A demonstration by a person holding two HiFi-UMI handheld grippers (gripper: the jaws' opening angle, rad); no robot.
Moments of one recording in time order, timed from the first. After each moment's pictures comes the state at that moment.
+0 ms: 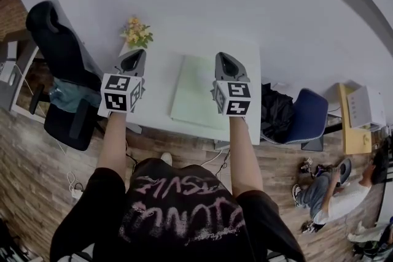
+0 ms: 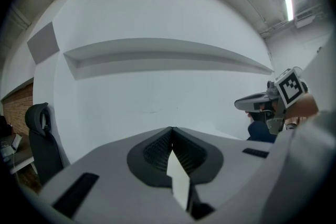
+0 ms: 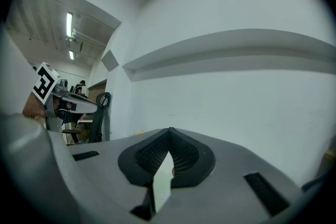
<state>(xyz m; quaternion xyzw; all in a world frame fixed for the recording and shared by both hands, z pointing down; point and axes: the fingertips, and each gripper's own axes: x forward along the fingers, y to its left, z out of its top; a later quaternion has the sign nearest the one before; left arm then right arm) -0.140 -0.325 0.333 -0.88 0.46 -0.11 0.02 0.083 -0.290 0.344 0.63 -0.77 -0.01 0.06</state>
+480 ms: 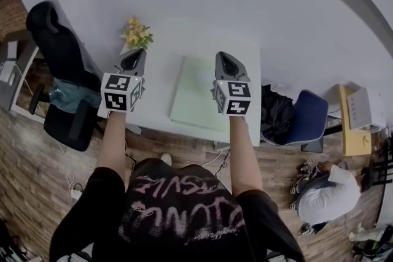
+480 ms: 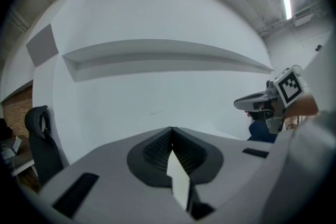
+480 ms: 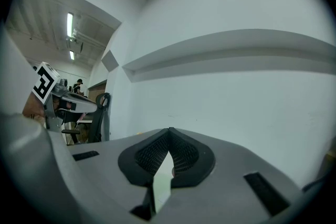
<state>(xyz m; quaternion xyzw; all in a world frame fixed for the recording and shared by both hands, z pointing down) -0.139 -0.329 0.331 -0.88 0.46 -0.11 0.03 0.084 -0.296 0.342 0.63 -0.77 -0.01 0.05</state>
